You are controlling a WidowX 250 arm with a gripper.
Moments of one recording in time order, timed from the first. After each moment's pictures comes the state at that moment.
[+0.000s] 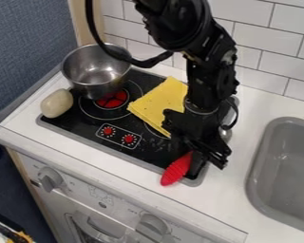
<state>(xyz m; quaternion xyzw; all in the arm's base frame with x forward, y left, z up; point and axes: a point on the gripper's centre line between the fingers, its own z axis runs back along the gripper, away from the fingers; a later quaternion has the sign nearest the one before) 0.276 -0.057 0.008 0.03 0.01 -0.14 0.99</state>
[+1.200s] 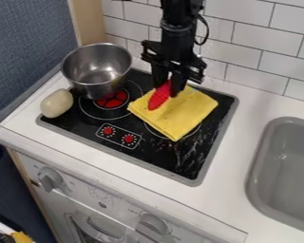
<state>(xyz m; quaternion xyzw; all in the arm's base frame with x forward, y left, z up) 0.363 0.014 0.051 0.04 -0.03 -0.05 1.00</state>
